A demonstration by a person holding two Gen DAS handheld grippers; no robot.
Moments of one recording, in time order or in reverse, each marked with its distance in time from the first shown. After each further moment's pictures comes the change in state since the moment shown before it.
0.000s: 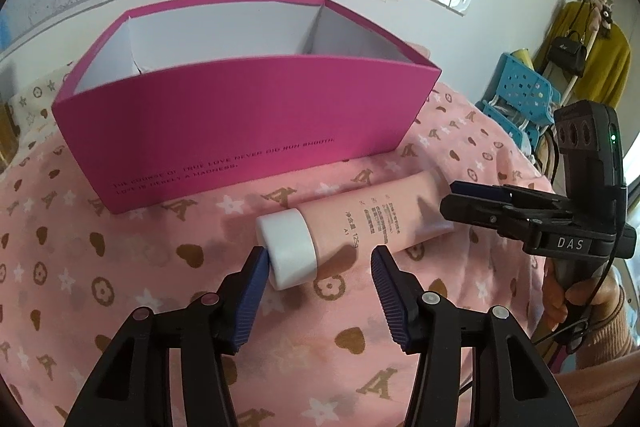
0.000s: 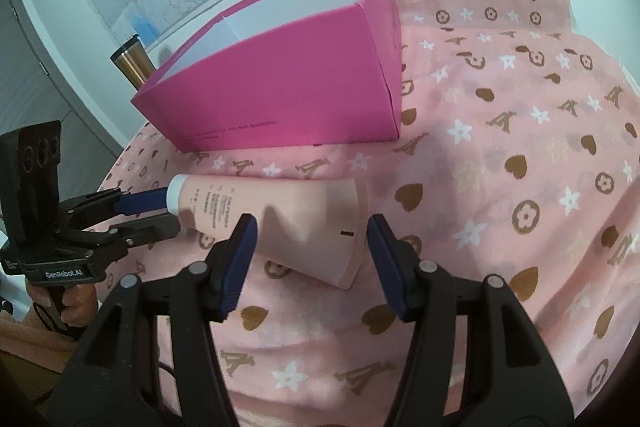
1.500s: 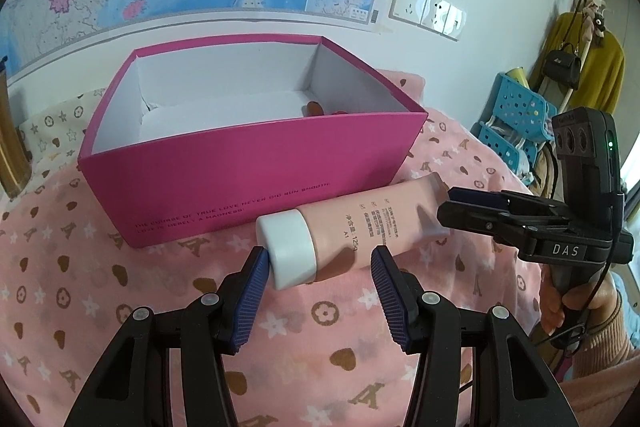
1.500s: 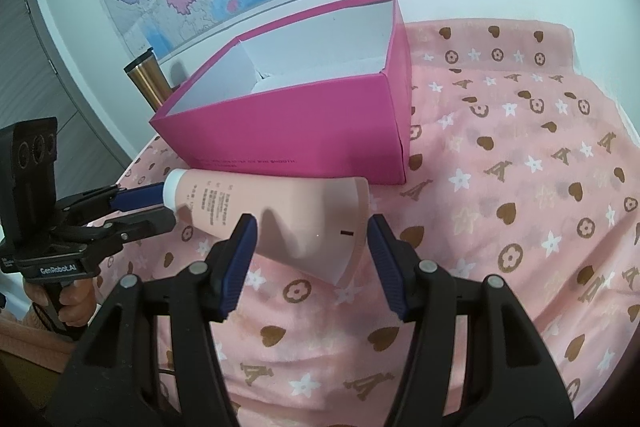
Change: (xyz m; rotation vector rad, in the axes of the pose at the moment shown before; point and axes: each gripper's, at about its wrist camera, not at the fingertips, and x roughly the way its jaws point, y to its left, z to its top) left arm -0.028 -0.007 0.010 0.013 -0.085 0.020; right arm -0.016 0.012 0.018 -0.056 -0.060 0.000
